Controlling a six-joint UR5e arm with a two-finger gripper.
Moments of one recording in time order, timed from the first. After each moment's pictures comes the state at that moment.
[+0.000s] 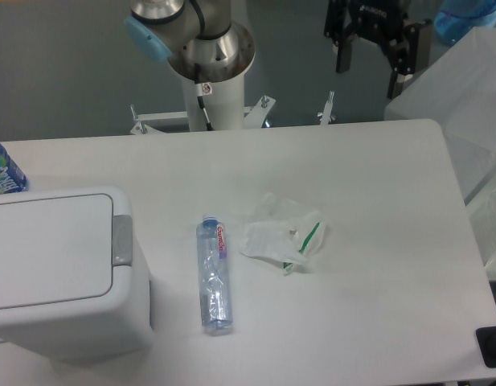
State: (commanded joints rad) arm 2.80 -1.56 -1.37 -1.50 1.33 1.68
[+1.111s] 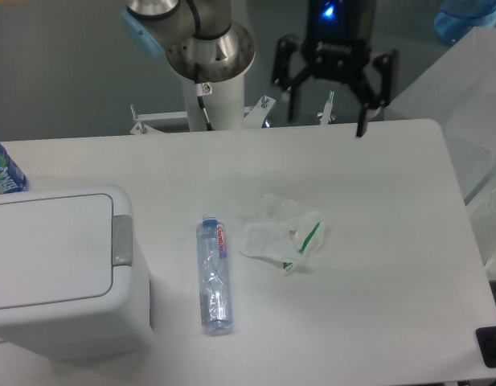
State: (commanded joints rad) arm 2.56 -1.60 -1.46 -1.17 1.23 0.80
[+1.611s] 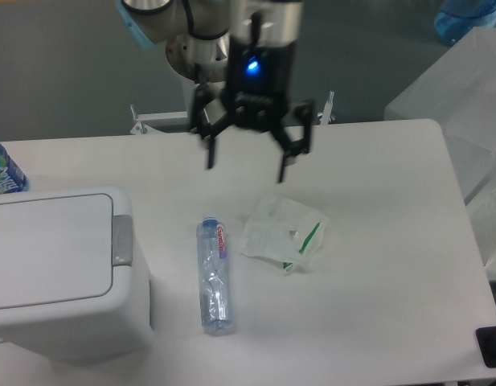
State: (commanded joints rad) arm 2.36 -1.69 -1.46 -1.01 1.23 0.33
